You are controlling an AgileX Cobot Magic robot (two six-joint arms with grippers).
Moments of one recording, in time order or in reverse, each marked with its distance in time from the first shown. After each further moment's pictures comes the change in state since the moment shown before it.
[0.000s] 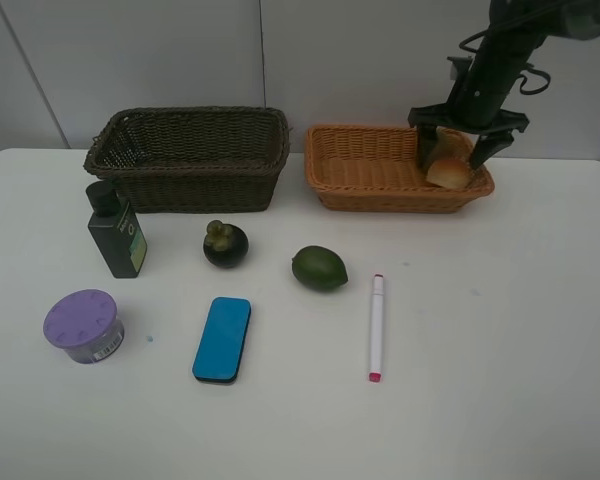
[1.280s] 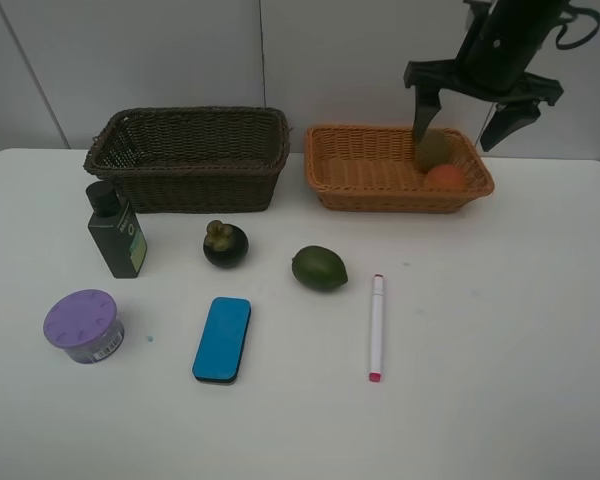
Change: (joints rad) left arm 0.000 0.000 0.000 0.000 0.000 0.000; right arm 0.145 -0.408 0.378 -0.014 0.001 0.227
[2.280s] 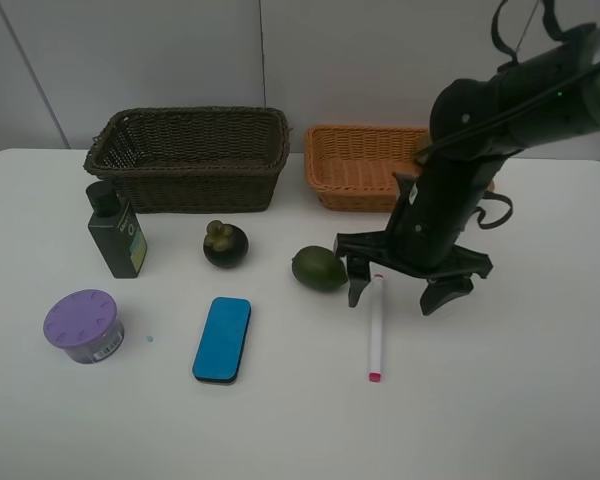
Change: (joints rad) left arm 0.000 0.000 0.000 0.000 0.000 0.000; right arm 0.251 -0.043 0.601 0.151 -0.396 0.172
